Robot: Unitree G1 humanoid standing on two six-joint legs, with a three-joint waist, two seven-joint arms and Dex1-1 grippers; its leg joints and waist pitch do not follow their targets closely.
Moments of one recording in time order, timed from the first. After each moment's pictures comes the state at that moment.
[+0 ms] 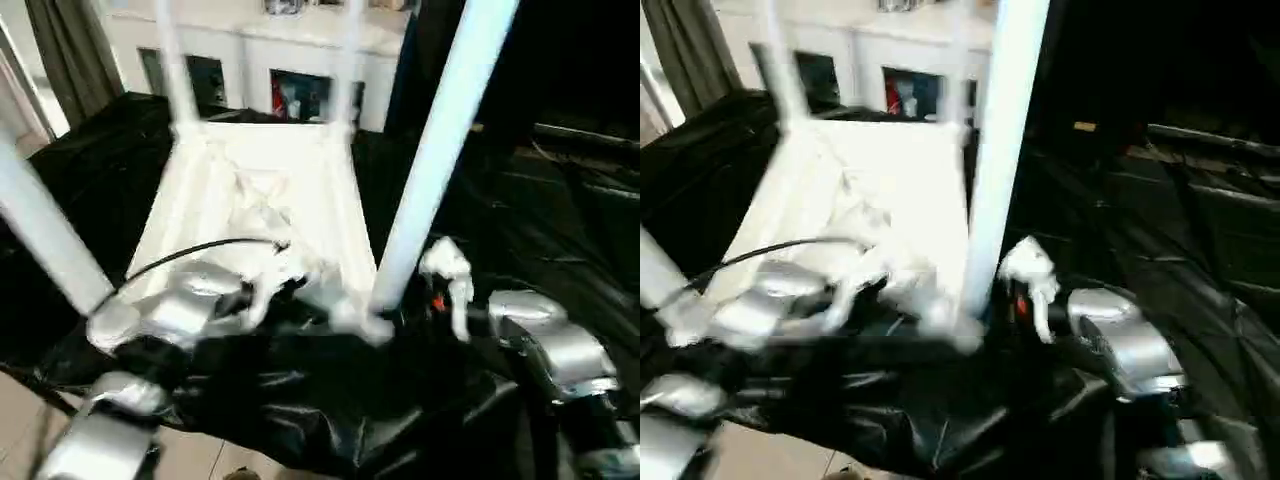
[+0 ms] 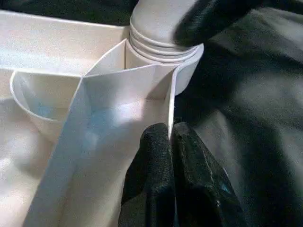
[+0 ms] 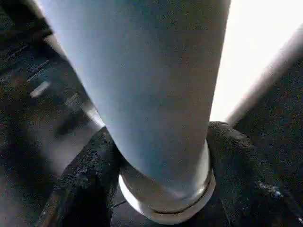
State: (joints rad) left arm -0.65 0.24 -0.27 0.69 0.02 0.17 -1.09; right arm -0.37 -0.32 0.09 0.27 0.18 0.45 0.79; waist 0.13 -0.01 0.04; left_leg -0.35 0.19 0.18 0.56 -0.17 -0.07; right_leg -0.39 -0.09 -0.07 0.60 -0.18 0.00
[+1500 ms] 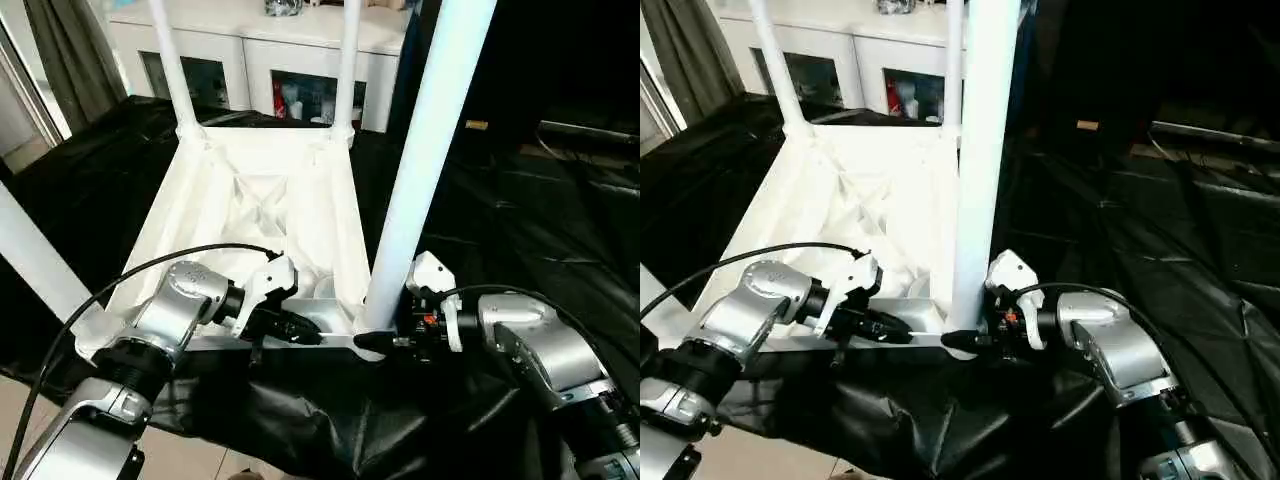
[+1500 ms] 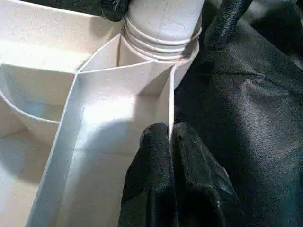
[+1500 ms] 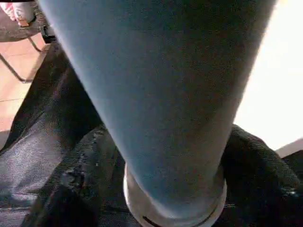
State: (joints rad) left arm -0.57 0.38 -0.31 0.56 -0.04 0.19 -1.40; right arm -0.35 -0.45 0.25 0.16 0.20 0.40 1.12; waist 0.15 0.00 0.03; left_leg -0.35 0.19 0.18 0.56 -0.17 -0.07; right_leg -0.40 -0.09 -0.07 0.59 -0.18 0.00
